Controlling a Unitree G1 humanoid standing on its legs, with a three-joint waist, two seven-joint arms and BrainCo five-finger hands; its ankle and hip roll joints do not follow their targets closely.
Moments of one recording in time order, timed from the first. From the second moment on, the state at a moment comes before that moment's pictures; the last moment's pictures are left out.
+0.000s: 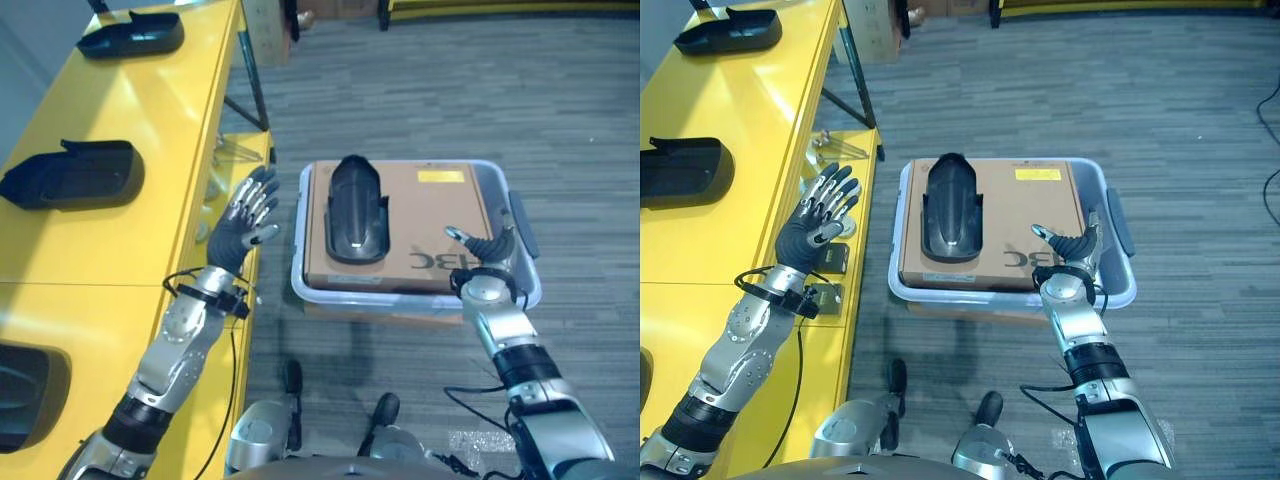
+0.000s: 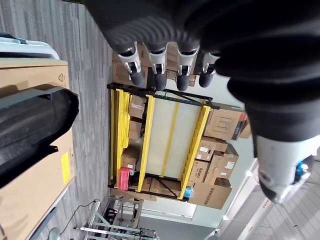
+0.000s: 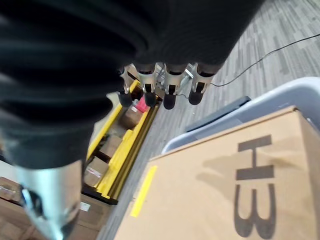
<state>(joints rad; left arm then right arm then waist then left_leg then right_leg) -0.17 0.41 -0.30 -0.25 -0.61 -0.13 0.00 -0.45 -0.52 0.10 0.49 0.15 0.20 -0.64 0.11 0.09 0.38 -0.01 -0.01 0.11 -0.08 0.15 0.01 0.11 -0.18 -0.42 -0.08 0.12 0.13</state>
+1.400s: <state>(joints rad) -0.31 0.41 -0.33 -0.14 -0.60 -0.22 0.06 -0.69 -0.48 0.23 0.70 0.12 0.20 -0.61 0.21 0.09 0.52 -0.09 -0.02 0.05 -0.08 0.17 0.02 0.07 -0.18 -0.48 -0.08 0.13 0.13</state>
